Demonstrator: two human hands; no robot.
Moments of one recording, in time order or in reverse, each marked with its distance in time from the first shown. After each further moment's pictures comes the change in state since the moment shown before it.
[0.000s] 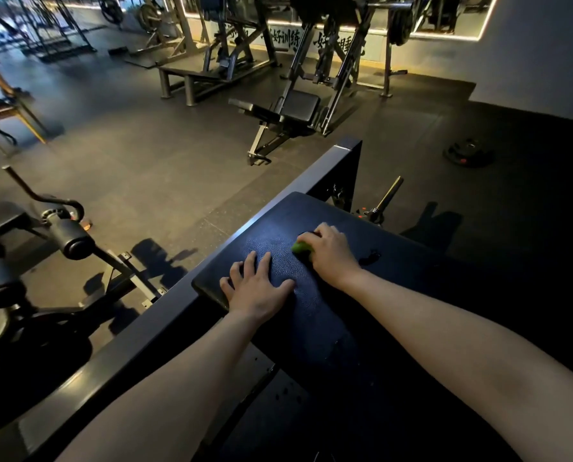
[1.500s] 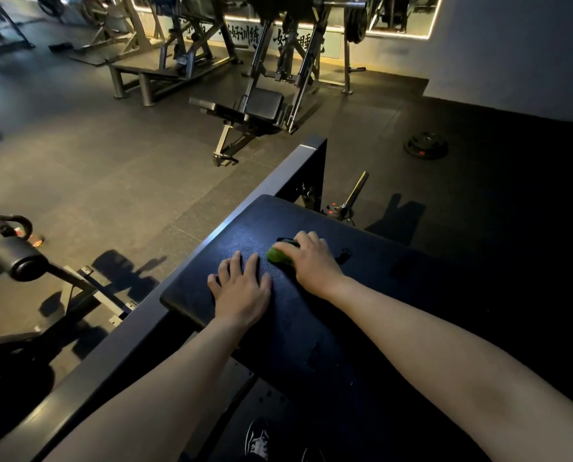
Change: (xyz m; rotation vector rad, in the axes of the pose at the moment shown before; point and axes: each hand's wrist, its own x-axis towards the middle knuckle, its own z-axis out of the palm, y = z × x) left_hand 0.015 0.018 0.011 0.016 0.050 0.148; right_hand -0.018 0.006 -0.015 -0.150 -0.097 -0.019
